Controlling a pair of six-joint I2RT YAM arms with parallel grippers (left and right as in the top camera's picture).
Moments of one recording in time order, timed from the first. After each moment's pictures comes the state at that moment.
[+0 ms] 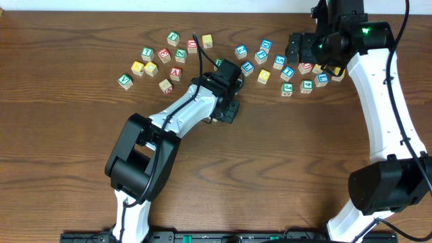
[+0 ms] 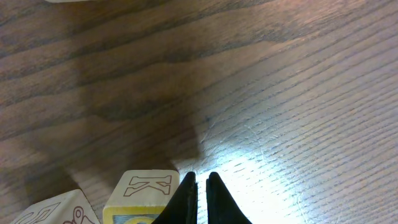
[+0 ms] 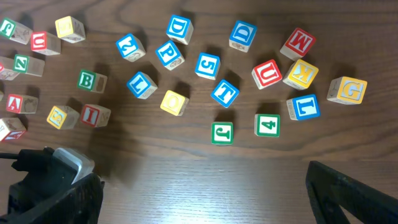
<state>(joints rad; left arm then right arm) -0.55 2.07 1.45 -0.68 0.07 -0.12 0.11 1.86 1.90 -1.09 -0.10 0.18</state>
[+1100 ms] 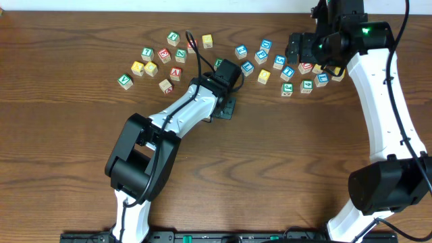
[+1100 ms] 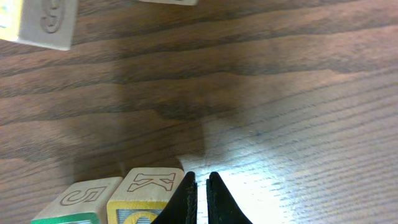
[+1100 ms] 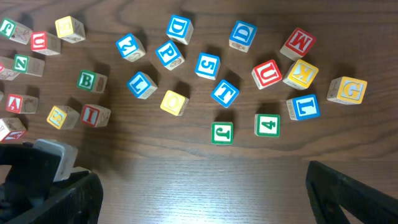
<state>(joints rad) -0.55 2.07 1.45 -0.67 -0.06 -0.27 0.11 1.86 1.90 -1.09 -0.10 0.18</state>
